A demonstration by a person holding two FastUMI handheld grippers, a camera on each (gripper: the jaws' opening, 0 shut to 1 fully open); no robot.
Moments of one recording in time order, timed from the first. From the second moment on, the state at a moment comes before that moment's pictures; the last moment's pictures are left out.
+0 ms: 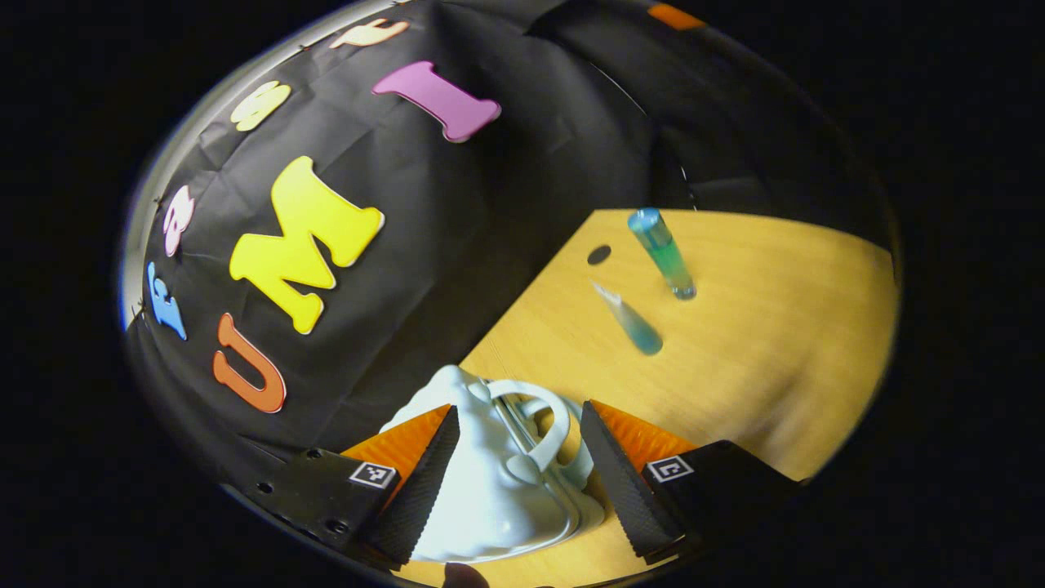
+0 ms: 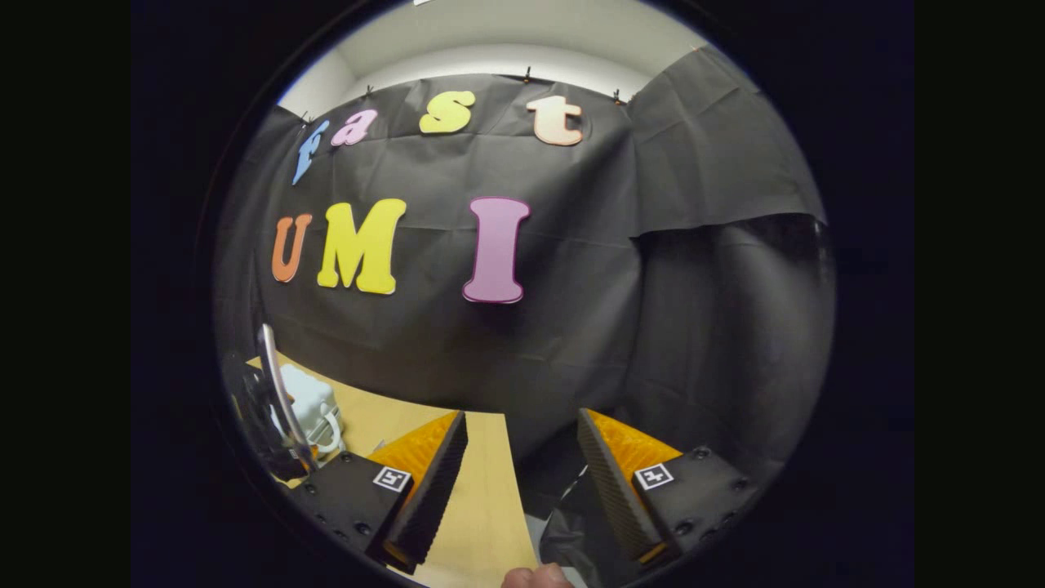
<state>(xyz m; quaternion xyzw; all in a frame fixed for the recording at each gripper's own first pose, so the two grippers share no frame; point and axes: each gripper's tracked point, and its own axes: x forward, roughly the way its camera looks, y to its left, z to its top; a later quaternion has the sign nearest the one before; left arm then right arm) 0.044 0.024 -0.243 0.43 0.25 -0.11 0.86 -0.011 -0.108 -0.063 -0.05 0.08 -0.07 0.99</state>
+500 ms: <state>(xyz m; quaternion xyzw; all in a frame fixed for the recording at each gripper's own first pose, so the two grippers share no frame) 0.077 0.048 -0.303 0.55 0.32 -0.10 0.76 -0.019 -0.132 -0.075 -0.04 0.10 -0.11 0.99</state>
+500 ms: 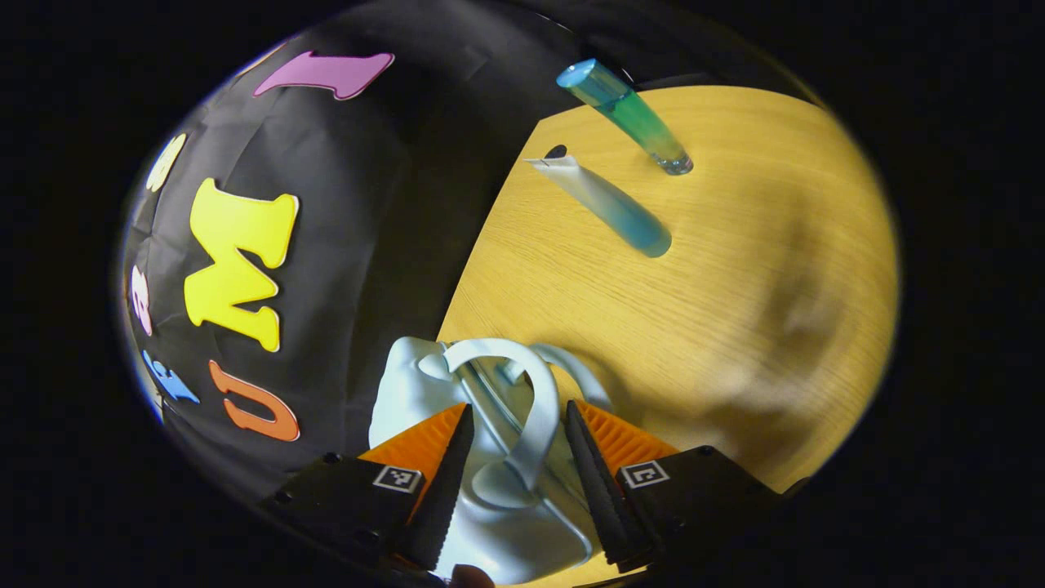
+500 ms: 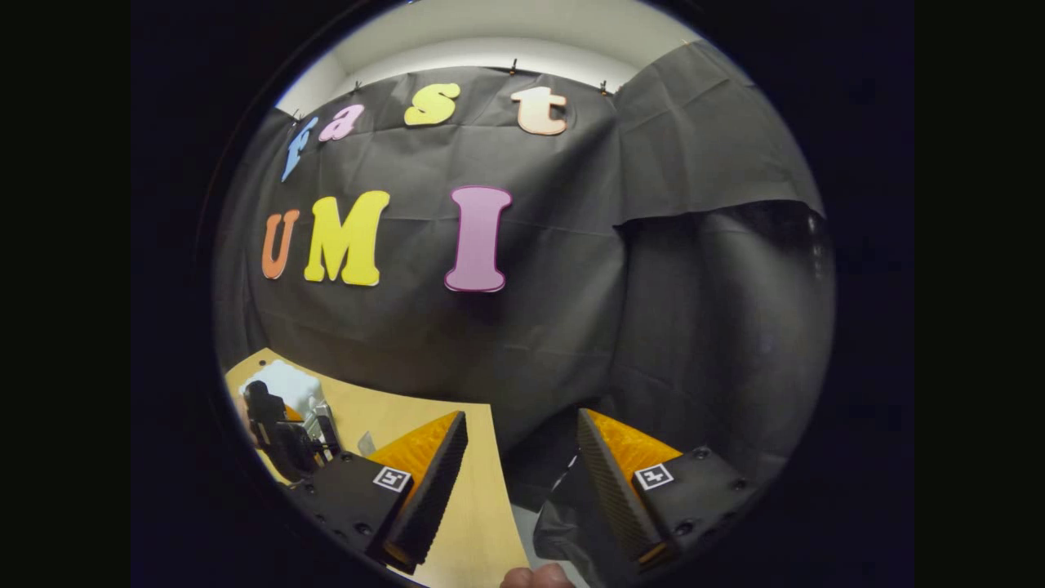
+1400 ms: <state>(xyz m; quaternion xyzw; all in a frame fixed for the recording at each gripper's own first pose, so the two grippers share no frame) 0.088 0.097 -0.188 0.49 0.24 -0.06 0.84 -0.028 -0.089 -0.071 -0.03 0.09 -0.10 0.99</state>
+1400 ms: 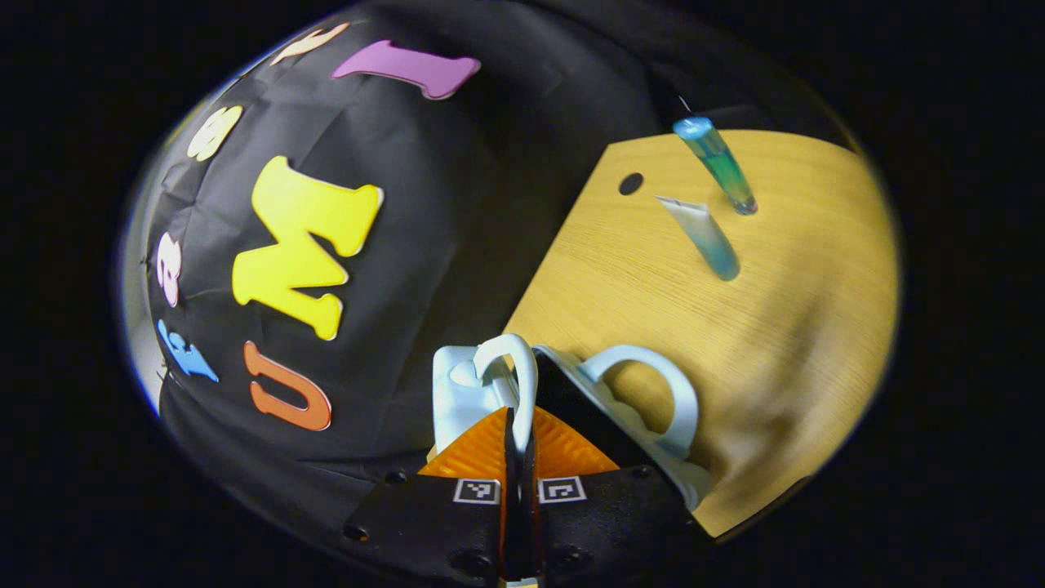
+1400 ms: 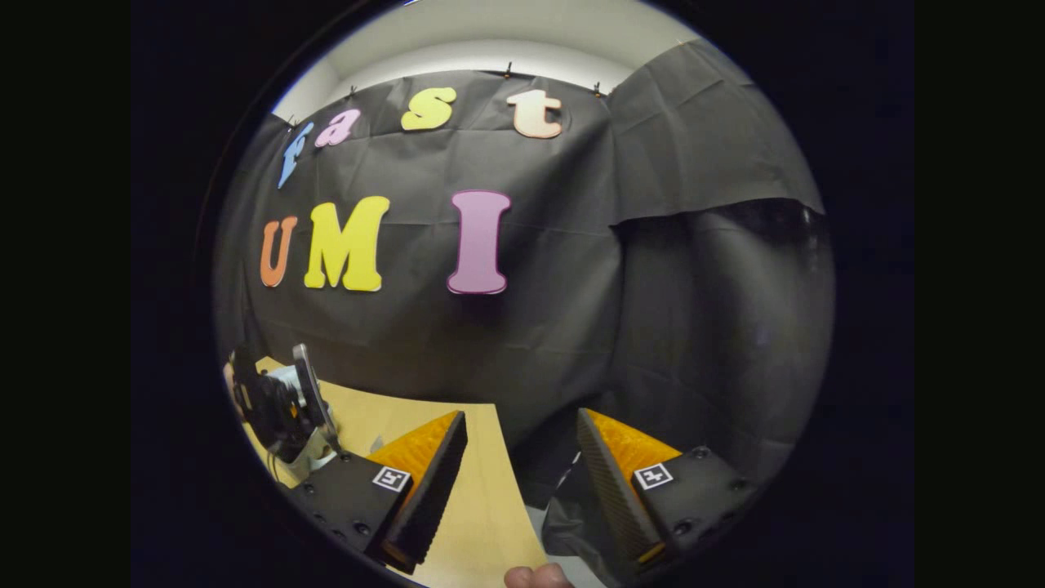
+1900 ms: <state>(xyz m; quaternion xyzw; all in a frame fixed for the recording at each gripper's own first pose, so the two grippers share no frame) 0.092 0.339 -0.073 0.27 0.15 0.10 0.94 -0.006 -0.002 -0.051 -0.04 0.09 -0.03 1.00</state>
